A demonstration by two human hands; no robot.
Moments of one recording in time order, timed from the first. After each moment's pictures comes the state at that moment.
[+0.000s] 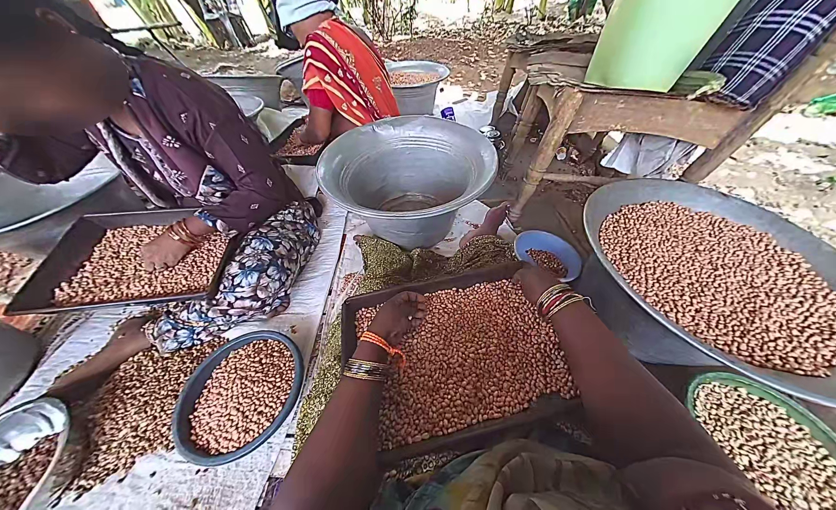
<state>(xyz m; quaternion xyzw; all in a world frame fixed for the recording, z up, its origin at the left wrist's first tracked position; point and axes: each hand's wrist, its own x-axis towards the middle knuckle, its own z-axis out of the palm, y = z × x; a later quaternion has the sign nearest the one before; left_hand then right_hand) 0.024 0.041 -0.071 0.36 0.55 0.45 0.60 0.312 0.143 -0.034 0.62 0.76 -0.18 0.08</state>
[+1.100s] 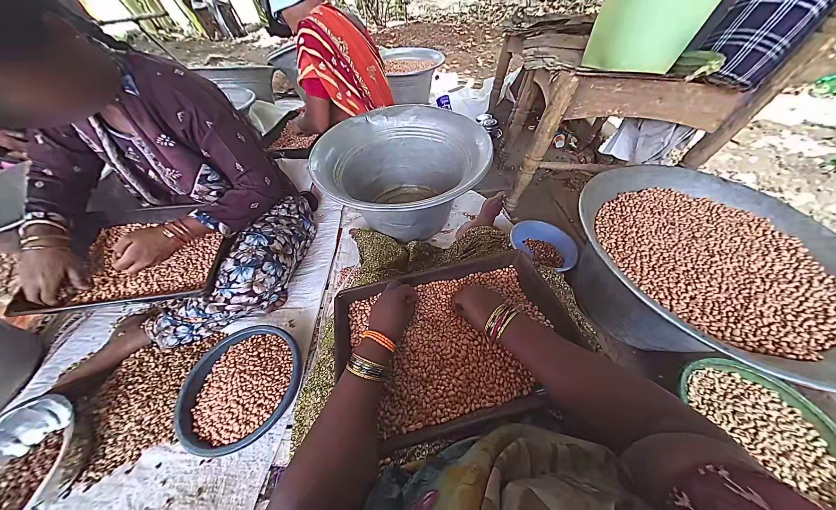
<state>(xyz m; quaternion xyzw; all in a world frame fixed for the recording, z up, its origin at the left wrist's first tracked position) 0.034 0.041 -0.060 0.65 0.72 0.13 0.21 0.236 0.098 -0.068 0.45 0.87 -0.17 0.11</state>
